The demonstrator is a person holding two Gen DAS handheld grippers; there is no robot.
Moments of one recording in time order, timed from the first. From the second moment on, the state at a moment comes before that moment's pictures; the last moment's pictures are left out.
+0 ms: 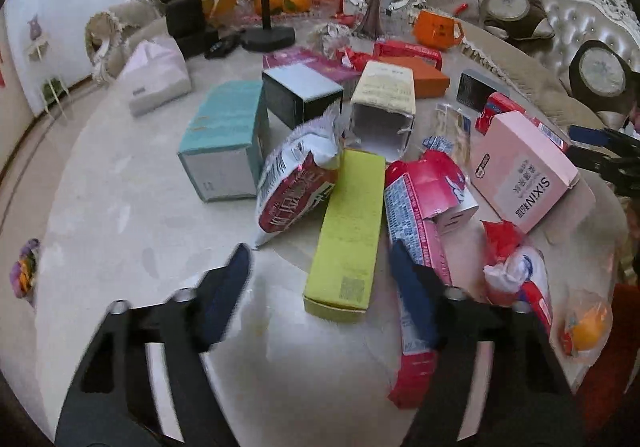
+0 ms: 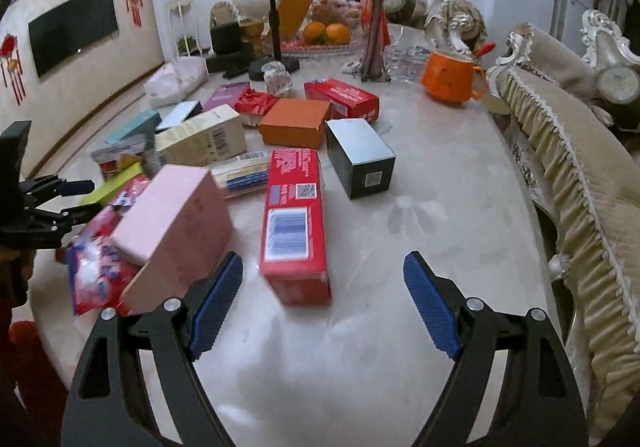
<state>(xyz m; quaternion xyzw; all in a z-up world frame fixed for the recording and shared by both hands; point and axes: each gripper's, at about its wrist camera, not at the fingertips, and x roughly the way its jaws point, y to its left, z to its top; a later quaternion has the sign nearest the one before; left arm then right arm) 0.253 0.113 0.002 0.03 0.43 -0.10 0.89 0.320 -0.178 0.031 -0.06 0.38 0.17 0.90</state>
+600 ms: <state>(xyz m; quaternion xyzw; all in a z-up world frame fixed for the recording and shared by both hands) 0.241 0.114 0.009 -0.01 0.43 -0.11 0.90 0.321 -0.188 0.027 -0.01 0.41 0.18 0.90</state>
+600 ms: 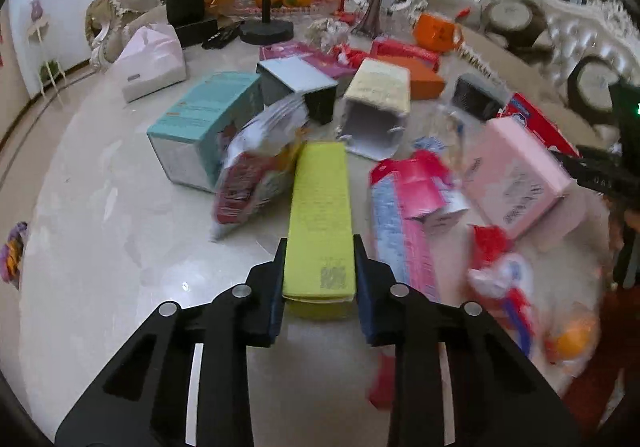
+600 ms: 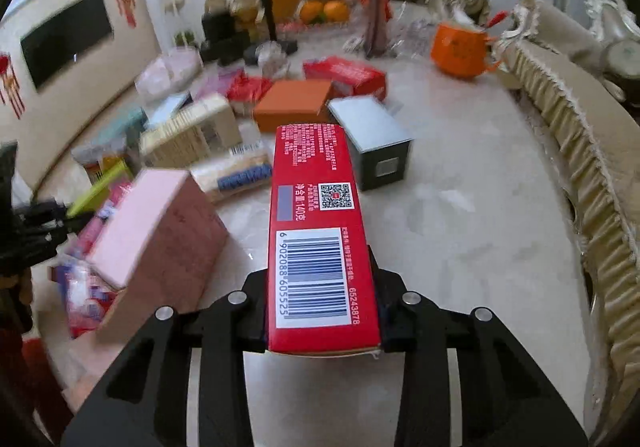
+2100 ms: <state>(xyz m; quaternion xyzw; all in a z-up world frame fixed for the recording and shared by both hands) 0.001 0.024 -0.149 -0.09 0.59 -0.12 0.79 0.066 -0.147 -0.149 -0.02 0.60 0.22 0.77</state>
